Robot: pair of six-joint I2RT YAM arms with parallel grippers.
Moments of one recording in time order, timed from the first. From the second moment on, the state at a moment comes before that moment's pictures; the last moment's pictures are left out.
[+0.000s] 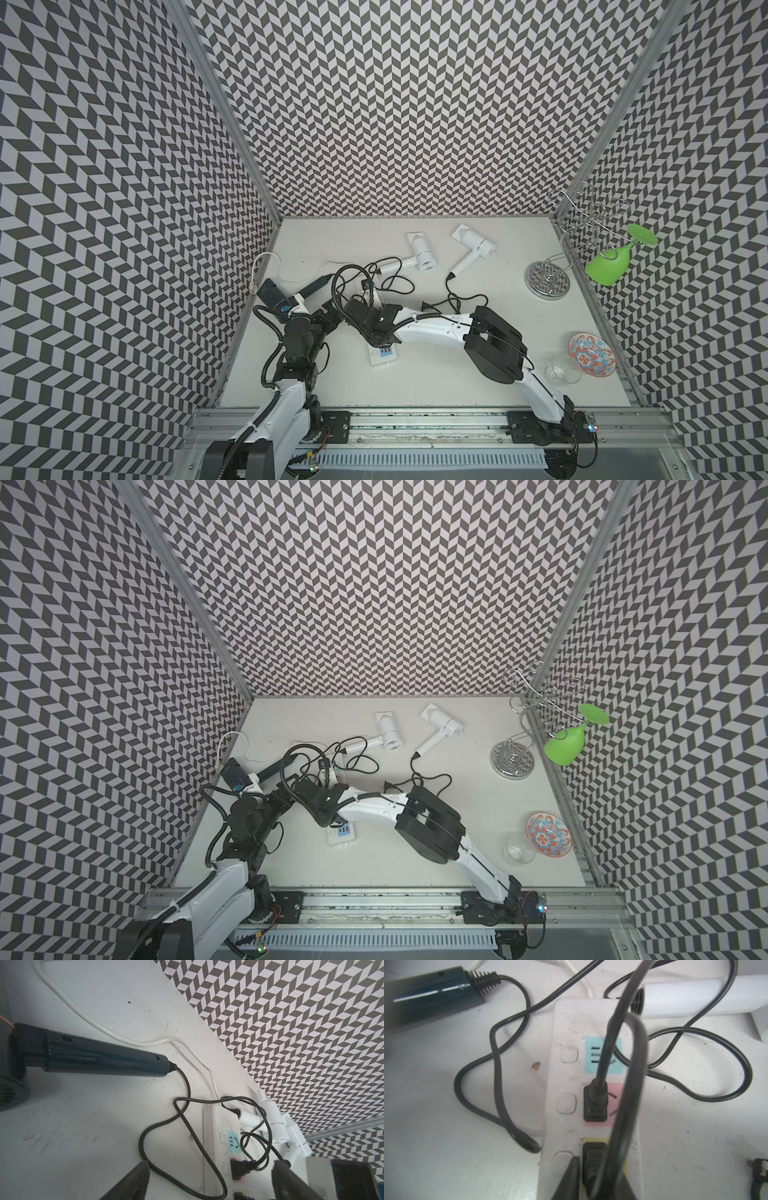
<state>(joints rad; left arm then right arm) -0.01 0.85 0.08 0.49 0.13 -0.78 1.16 2.29 1.79 -0.55 0.55 0.75</state>
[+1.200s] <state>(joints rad) -0.04 0.69 0.05 0.53 0.20 -0.78 1.16 2.03 1.65 -0.51 0.37 0.62</state>
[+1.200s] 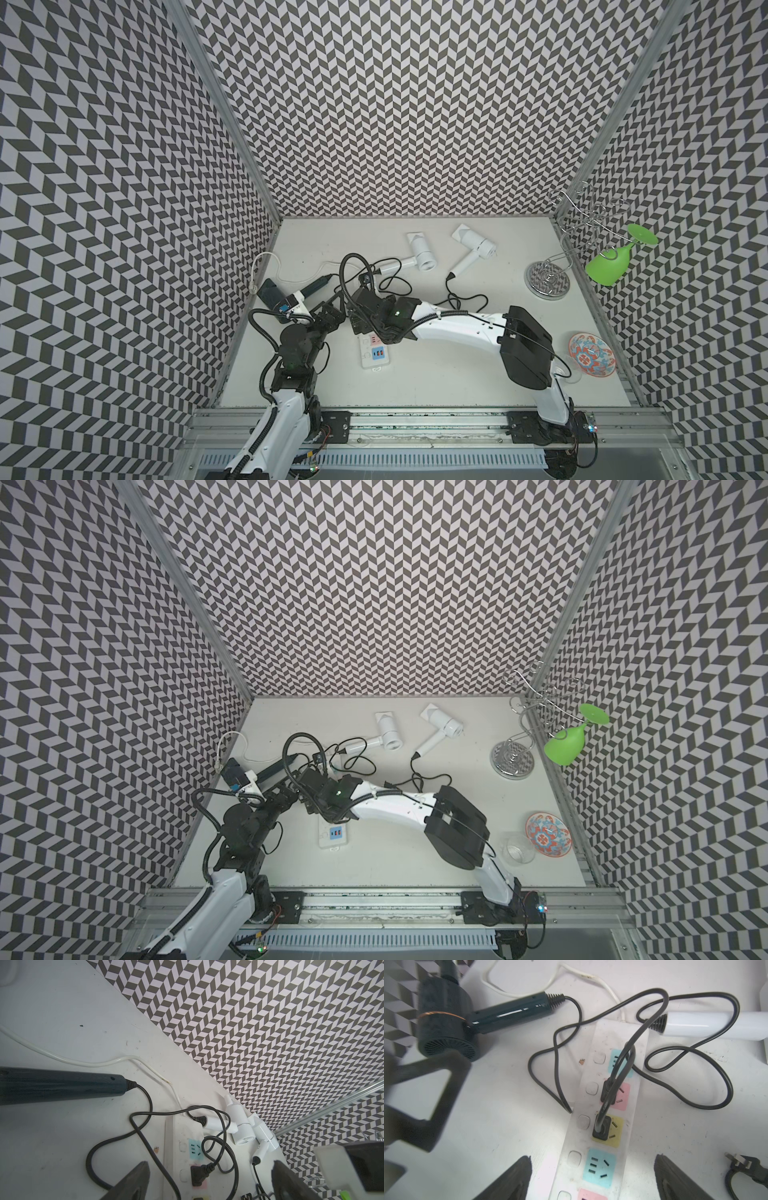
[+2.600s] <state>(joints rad) -0.50 0.53 0.07 0.56 0.02 -0.54 0.75 1.00 0.65 -0.04 0.08 0.42</state>
